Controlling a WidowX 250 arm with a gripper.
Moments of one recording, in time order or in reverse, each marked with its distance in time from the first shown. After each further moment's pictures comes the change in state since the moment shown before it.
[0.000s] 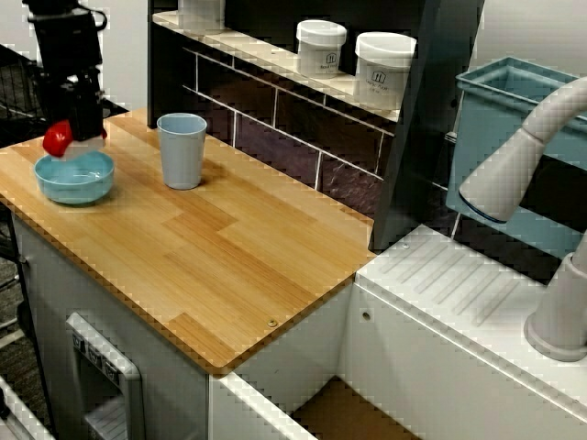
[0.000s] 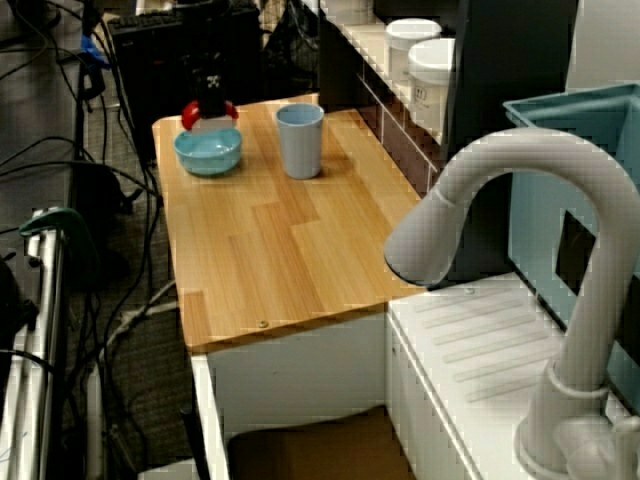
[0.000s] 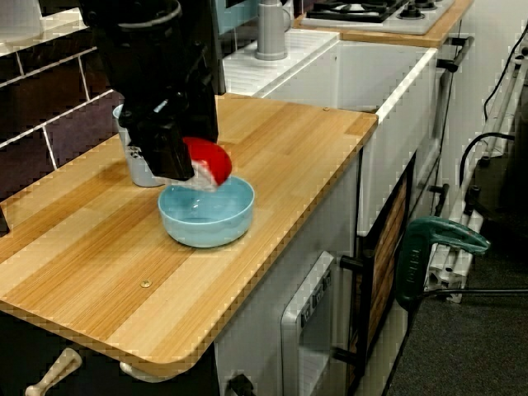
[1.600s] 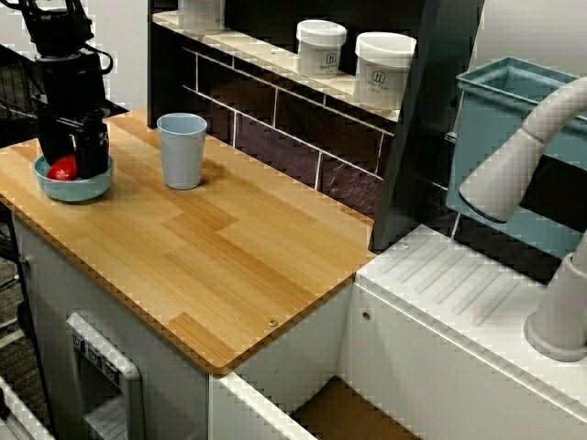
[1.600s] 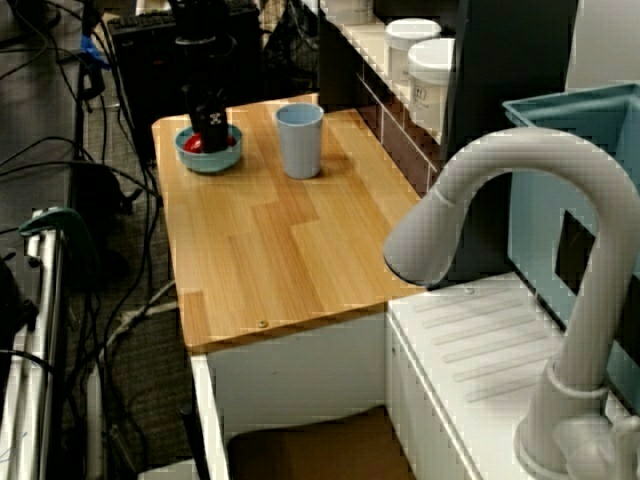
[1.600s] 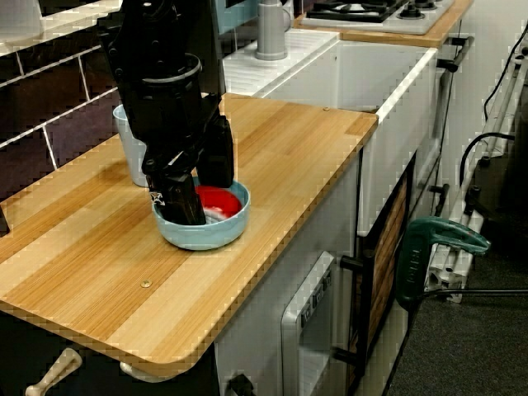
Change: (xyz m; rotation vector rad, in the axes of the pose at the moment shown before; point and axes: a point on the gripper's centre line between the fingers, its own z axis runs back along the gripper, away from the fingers) arm -0.006 0.004 -0.037 0.064 0.015 0.009
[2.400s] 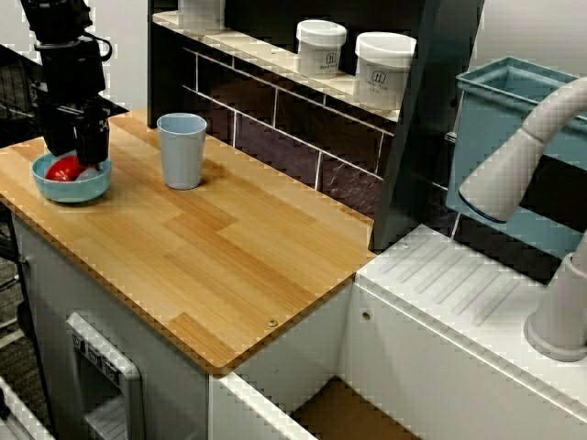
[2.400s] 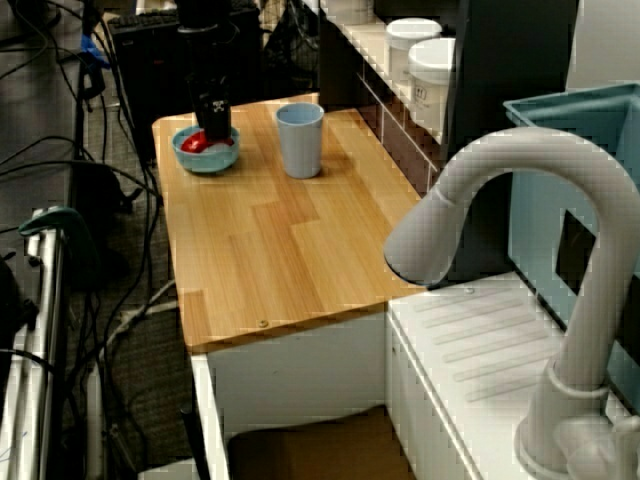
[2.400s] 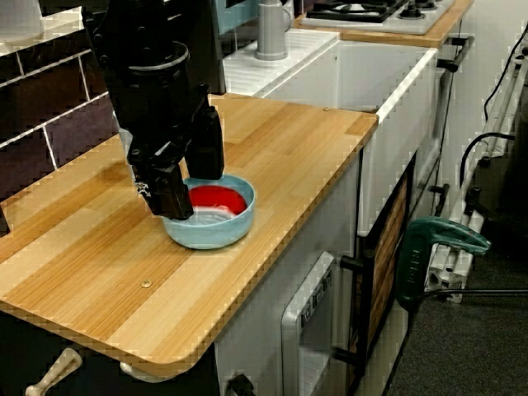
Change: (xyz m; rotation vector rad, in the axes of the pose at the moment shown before) arm 0.006 0.005 0.010 -0.001 -0.016 0.002
